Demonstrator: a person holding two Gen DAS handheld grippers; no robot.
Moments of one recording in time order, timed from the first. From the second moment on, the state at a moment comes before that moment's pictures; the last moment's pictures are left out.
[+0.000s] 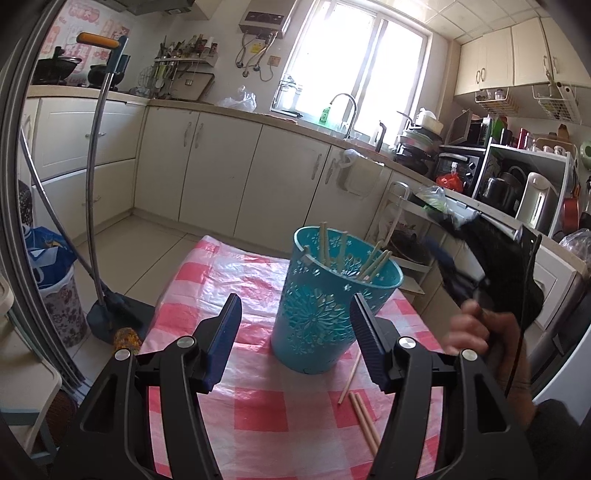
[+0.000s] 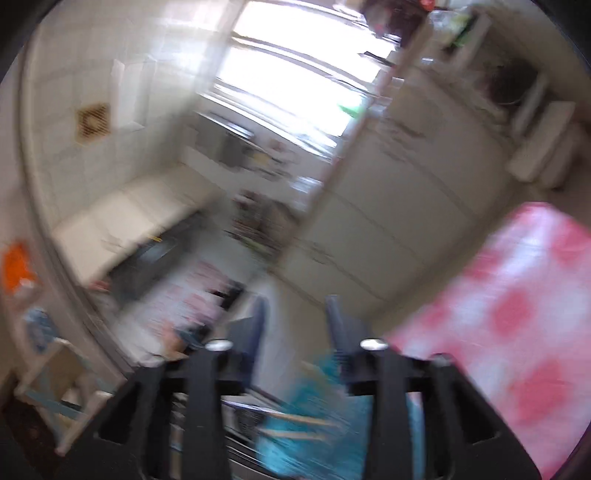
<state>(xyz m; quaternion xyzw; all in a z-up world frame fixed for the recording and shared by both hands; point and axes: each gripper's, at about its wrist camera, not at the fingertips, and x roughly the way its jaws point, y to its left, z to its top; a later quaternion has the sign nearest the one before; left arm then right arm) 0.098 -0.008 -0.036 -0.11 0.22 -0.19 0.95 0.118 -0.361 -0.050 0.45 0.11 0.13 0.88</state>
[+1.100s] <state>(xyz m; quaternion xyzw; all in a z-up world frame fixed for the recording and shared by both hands) 0.098 0.003 -0.053 -0.11 0.25 -0.19 0.94 0.111 -0.340 -0.113 0.33 0.31 0.03 0.89</state>
